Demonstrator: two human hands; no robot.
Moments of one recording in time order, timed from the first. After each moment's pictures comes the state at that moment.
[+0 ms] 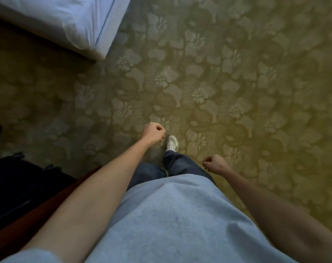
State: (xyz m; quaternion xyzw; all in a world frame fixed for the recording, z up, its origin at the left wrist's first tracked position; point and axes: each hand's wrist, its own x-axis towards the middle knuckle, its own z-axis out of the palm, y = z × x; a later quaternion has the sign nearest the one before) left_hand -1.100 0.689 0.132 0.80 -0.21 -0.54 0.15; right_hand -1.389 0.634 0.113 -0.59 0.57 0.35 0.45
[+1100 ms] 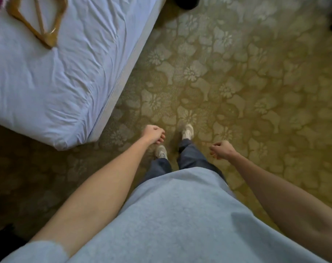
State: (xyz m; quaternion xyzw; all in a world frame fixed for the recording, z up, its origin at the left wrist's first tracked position) left_hand -0.832 0.103 0.124 0.78 -0.07 -0.58 0.22; right_hand -1.111 -0.013 0.128 -0.55 0.65 0.24 0.47
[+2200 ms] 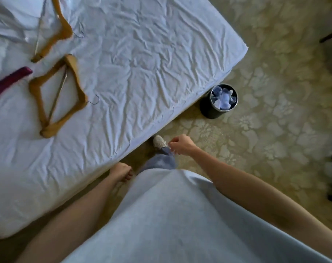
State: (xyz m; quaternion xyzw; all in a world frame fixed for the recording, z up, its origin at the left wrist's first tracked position) left_hand -0.457 -0.296 0.092 0.81 0.14 -0.53 0.21; right_hand -0.509 -0.576 0.153 -0.74 0.35 0.33 0.46
